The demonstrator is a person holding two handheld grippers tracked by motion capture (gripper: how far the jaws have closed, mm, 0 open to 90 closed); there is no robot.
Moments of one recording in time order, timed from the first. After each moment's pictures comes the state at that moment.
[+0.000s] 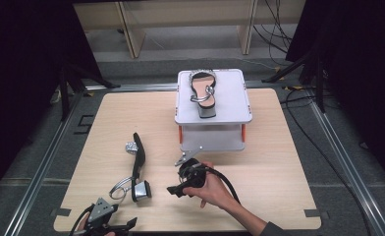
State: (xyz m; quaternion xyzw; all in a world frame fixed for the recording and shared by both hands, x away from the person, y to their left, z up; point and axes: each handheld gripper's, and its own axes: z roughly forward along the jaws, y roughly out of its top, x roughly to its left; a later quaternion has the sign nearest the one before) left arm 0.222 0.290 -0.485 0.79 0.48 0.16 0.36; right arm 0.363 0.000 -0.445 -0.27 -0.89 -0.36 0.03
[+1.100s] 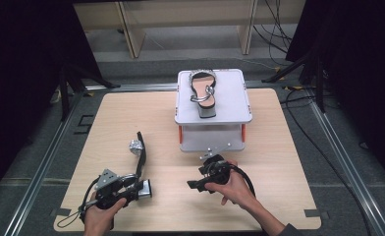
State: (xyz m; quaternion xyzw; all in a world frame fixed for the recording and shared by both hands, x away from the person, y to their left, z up) left arm 0.288 0.267 -0.455 0.72 0.49 0.18 0.45; right arm 0.367 -0.063 -0.440 -0.33 -0.87 -0.38 0.03
